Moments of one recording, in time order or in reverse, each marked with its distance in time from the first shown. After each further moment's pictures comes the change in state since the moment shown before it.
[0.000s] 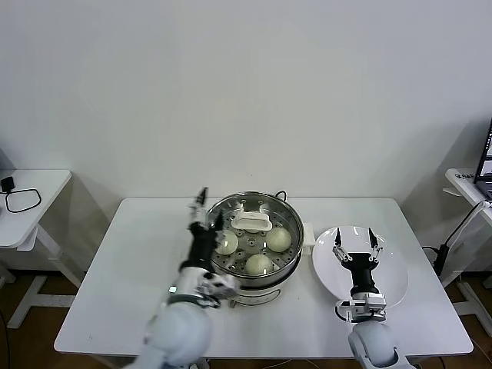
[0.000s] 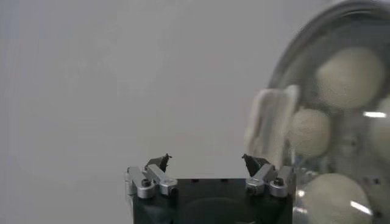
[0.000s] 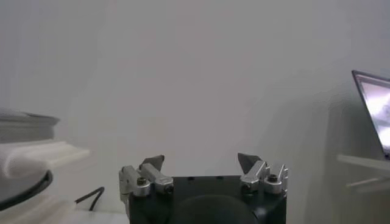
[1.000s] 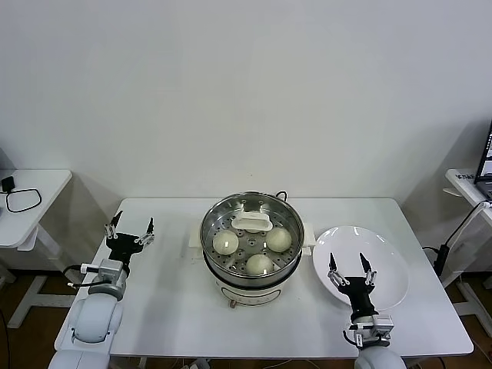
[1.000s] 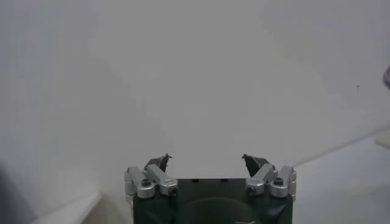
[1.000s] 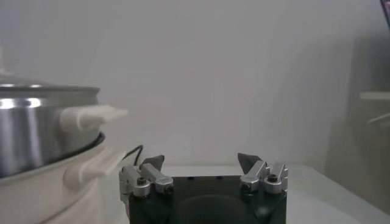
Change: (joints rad) left arm 0.069 0.055 -0.501 0.355 -0.976 -0.447 -0.098; right arm -0.146 -0.016 0.024 0.078 0.158 -0.051 -0.116
